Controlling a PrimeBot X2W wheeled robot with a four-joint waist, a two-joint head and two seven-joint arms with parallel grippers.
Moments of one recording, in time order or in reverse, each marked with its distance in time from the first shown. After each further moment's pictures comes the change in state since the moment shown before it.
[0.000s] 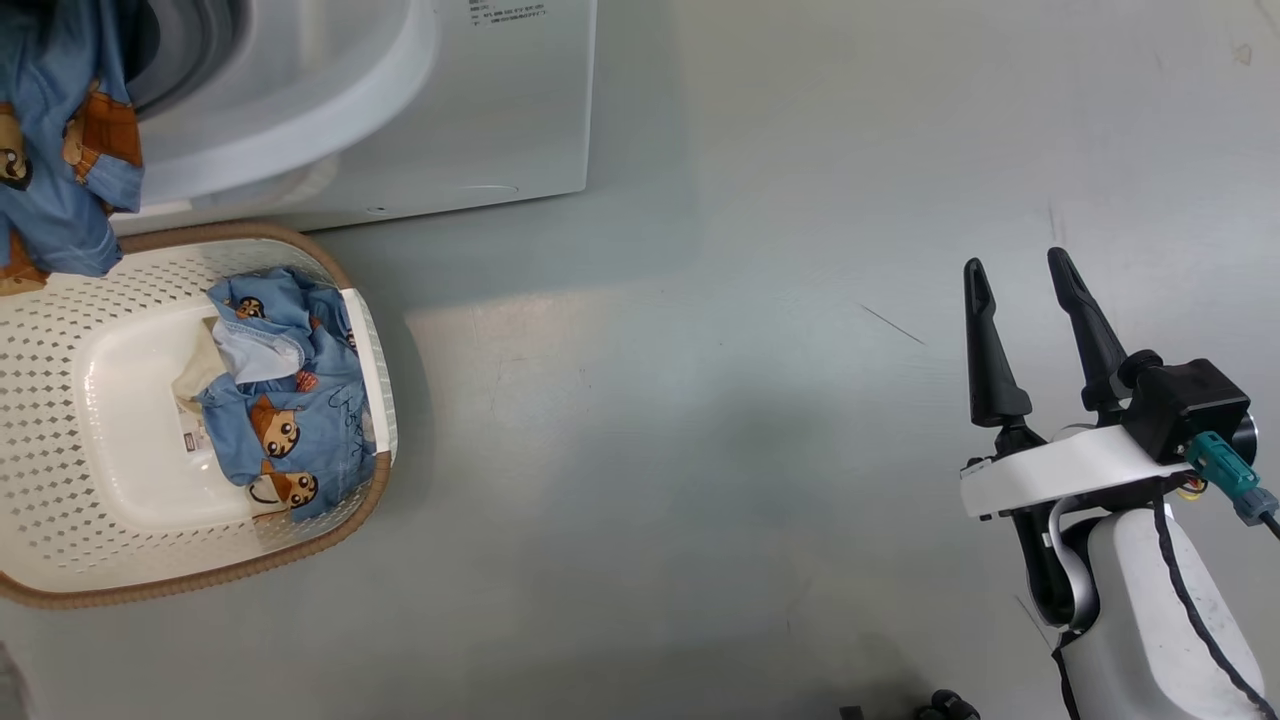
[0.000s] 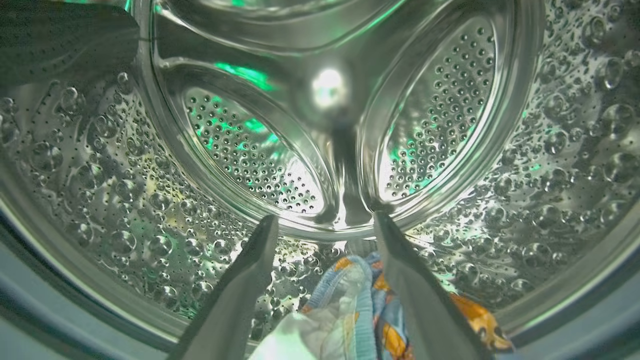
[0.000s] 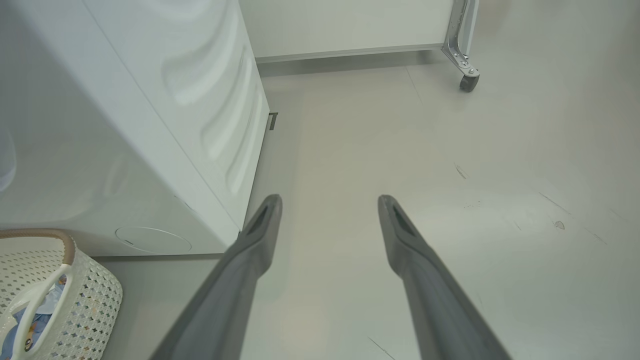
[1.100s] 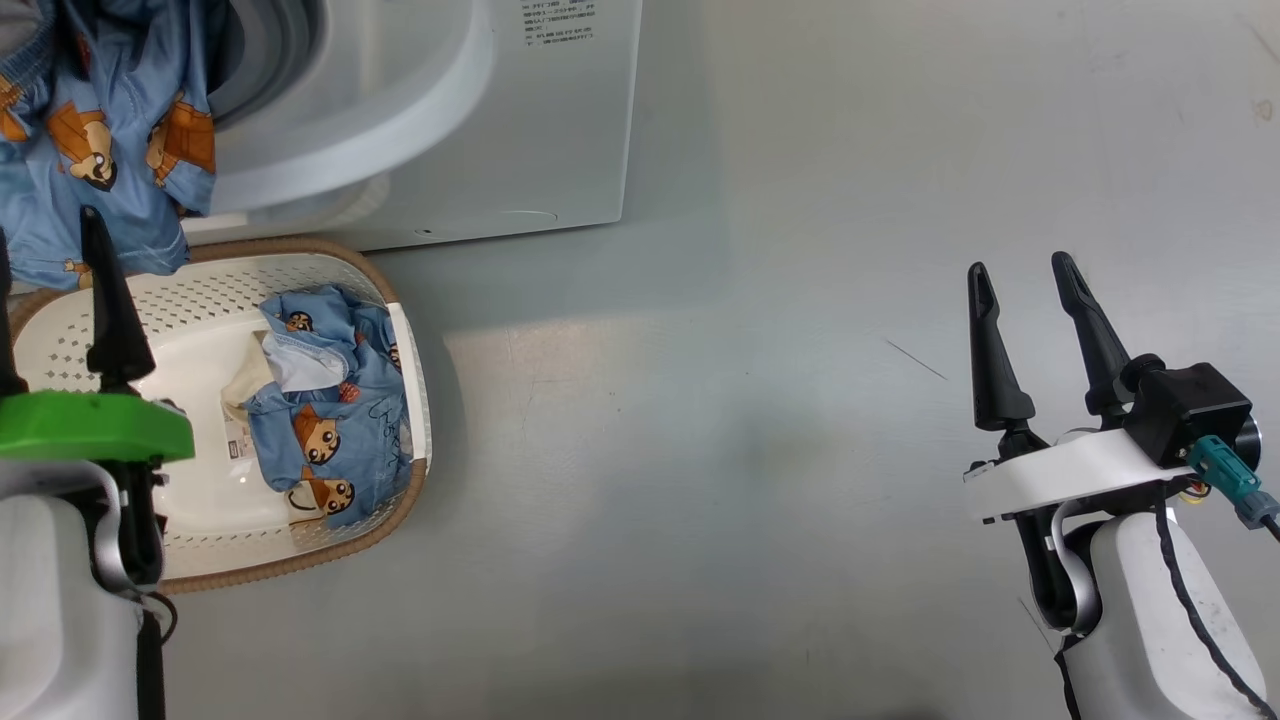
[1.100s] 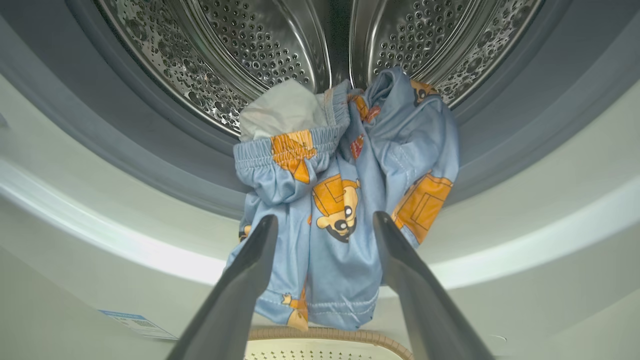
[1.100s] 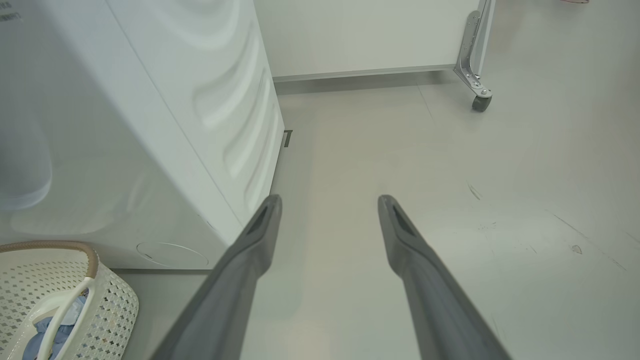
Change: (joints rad) left arm 0.548 -0.187 0.087 -0.286 -0.007 0.001 0.000; right arm 0.006 -0.001 -0.006 0.000 -0.007 0.000 0.000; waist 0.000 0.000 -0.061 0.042
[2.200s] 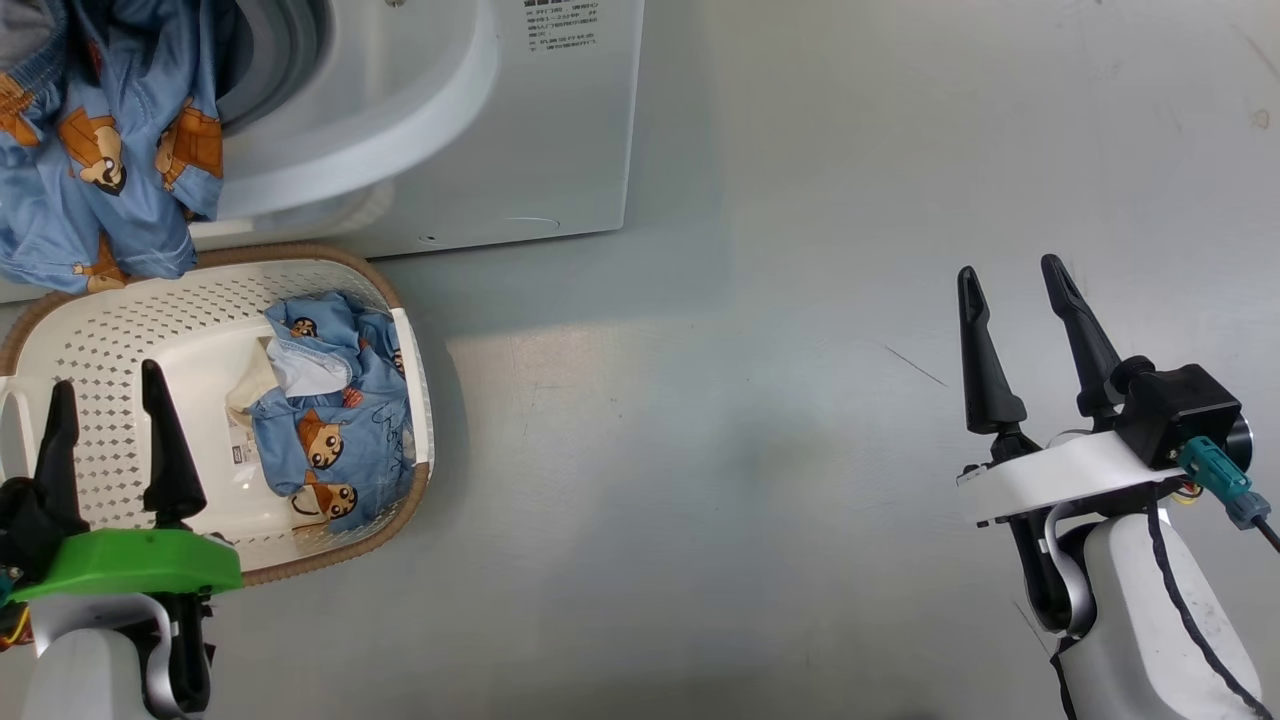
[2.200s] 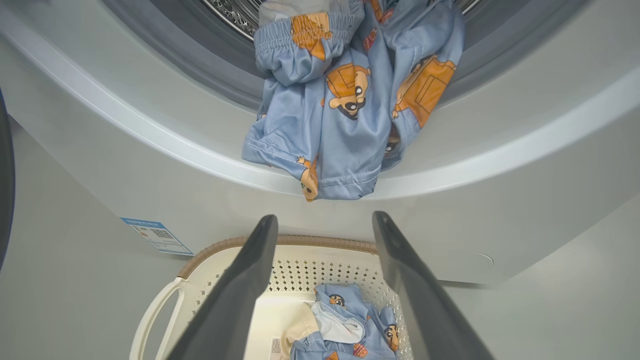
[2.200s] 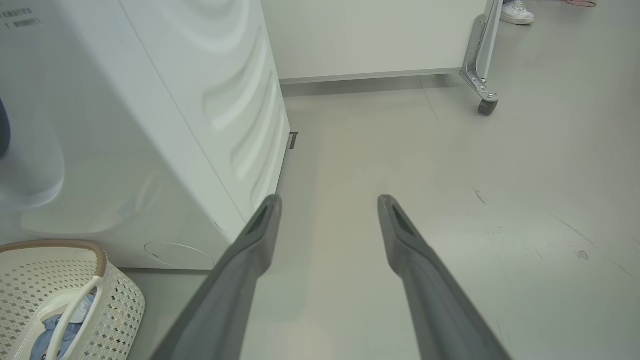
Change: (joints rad) left arm 0.244 -0.095 0.047 -0.090 0.010 0.000 0.000; right arm 0.000 -0.004 0.017 0.003 0.002 0.000 0.000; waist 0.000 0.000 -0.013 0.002
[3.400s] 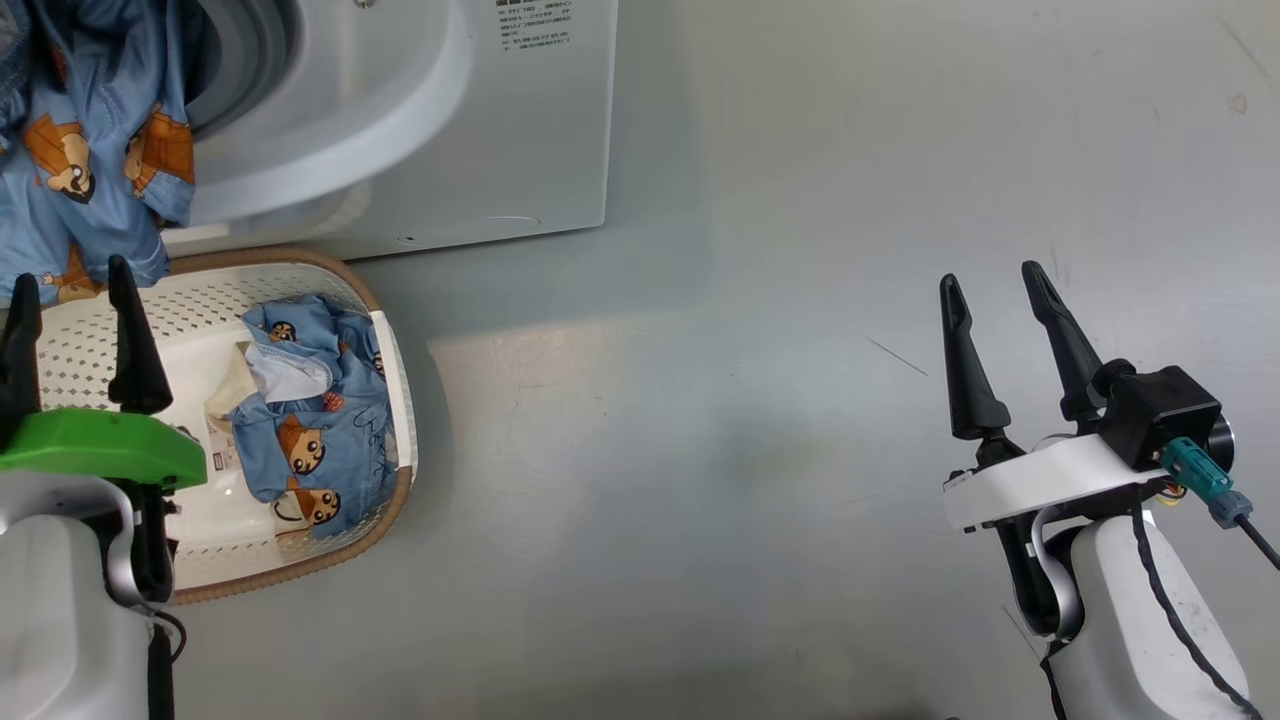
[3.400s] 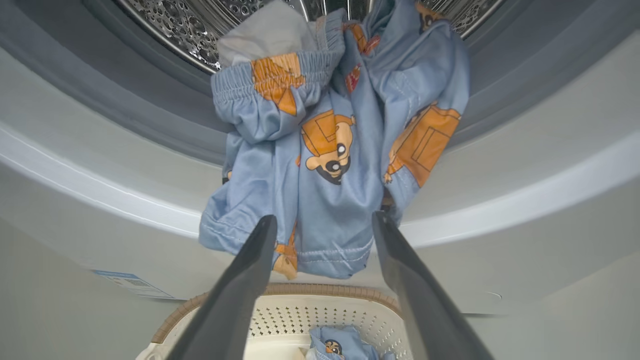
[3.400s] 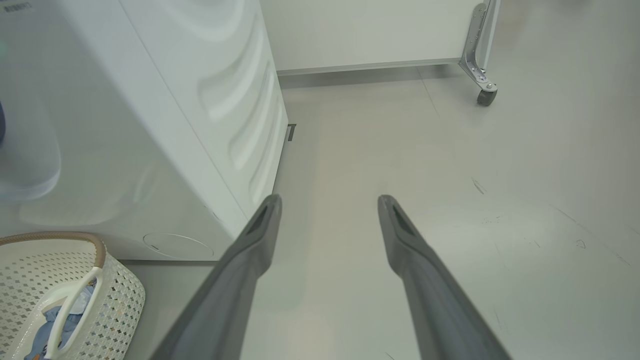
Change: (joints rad) left arm -0.206 0.066 -0.018 0.135 0.018 0.000 0.041; right arm -0.003 0.001 0.024 0.016 0.009 0.000 0.000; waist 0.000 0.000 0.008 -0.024
